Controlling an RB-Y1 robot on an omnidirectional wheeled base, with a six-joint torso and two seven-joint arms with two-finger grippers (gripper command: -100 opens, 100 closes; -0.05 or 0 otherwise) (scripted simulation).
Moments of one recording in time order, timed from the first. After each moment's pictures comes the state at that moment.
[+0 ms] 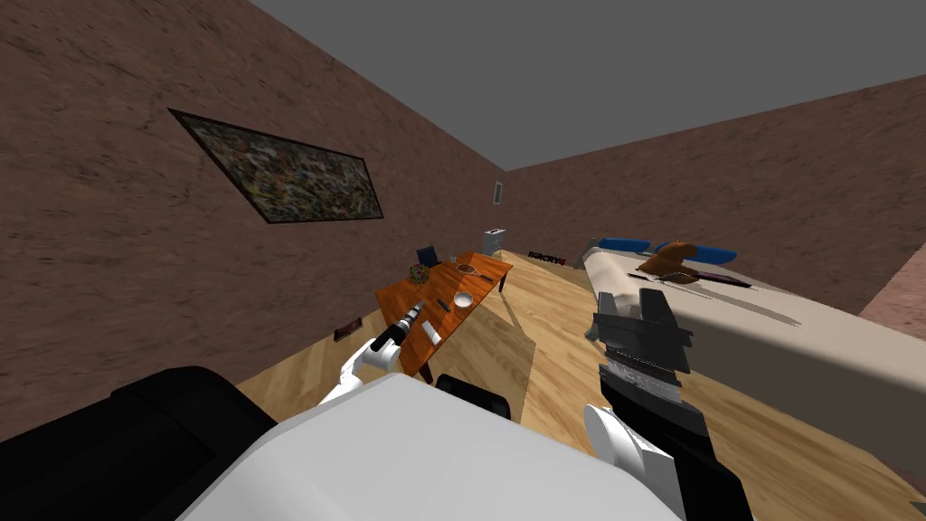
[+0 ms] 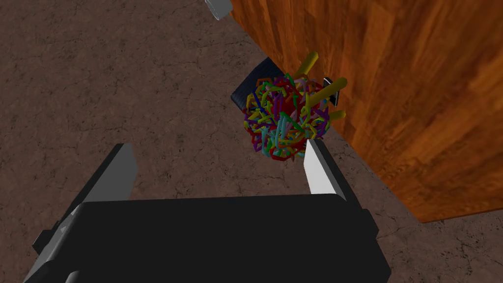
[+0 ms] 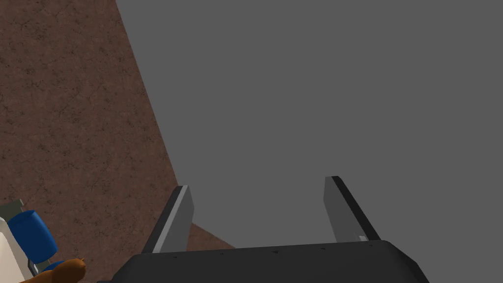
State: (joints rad) left arm 0.35 0.39 0.00 -1.64 0.24 0.05 -0.36; right arm 0.50 -0.05 -0.07 -2.31 -0.07 -0.48 0.02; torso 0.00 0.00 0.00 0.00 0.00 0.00
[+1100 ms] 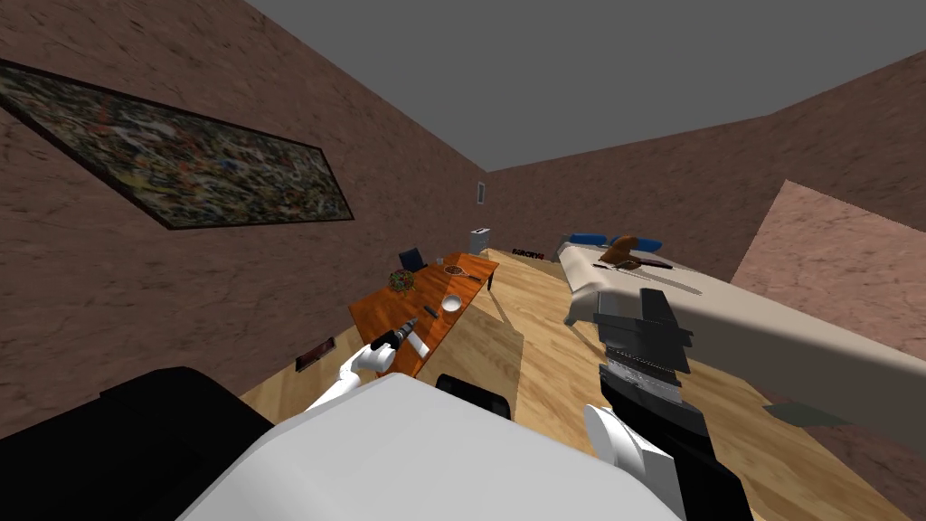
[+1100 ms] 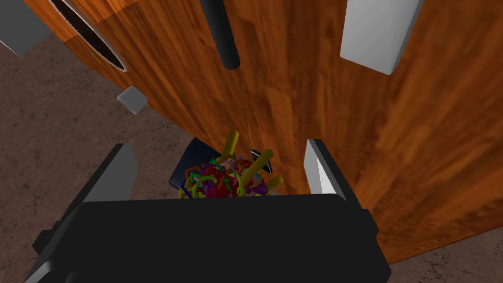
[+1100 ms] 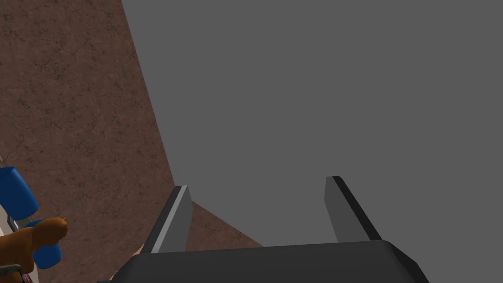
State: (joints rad) left arm 0.28 0.46 -0.03 -1.35 0.39 0.22 -0.48; right arm 0.50 -0.05 -0.07 -2.31 -0.07 -0.48 0.02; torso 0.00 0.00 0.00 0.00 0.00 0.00
